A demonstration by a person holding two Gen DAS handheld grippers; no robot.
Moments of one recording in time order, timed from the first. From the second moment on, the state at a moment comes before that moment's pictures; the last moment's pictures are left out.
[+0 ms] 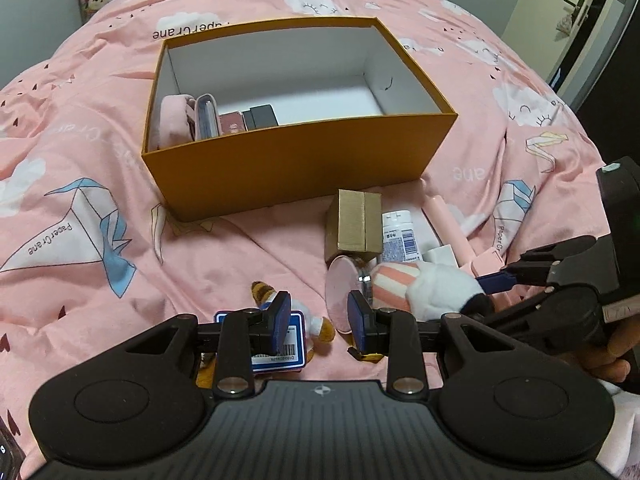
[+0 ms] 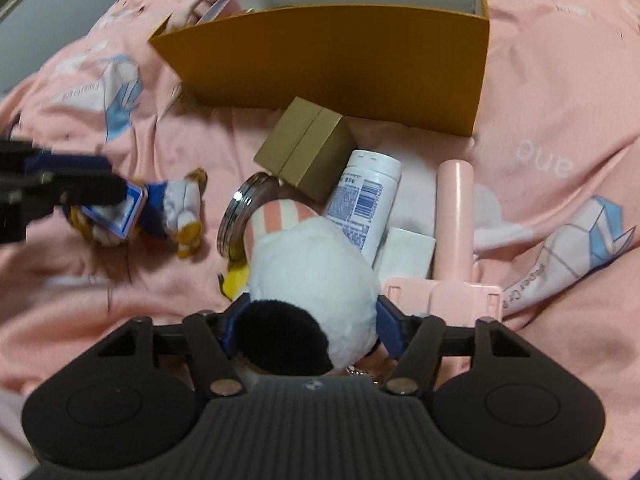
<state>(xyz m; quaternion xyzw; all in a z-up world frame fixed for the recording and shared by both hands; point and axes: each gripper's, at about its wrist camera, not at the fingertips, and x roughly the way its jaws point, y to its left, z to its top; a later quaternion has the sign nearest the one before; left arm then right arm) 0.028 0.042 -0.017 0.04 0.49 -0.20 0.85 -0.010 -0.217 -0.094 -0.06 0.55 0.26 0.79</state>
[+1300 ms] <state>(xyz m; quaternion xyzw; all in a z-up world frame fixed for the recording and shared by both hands) 0.060 0.127 0.011 -0.05 0.45 -0.05 0.89 0.056 -0.100 -0.061 0.06 0.51 0.40 0.76</state>
